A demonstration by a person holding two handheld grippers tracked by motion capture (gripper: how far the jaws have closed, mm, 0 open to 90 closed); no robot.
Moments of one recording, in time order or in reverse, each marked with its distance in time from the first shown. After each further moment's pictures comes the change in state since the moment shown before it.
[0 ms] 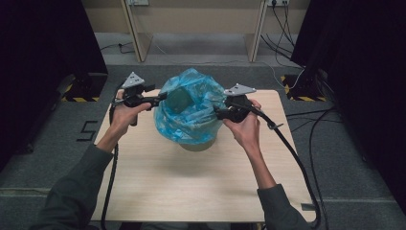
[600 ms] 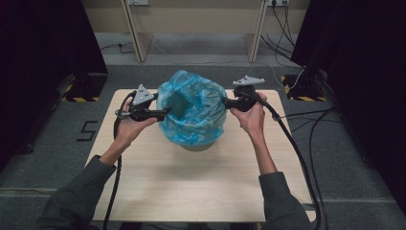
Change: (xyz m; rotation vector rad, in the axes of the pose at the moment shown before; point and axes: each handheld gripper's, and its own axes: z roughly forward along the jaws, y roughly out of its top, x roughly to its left) left arm -0.048 -0.016 -0.021 0.018 0.019 0.145; right arm -0.046 0.002 0.028 0.002 0.006 0.088
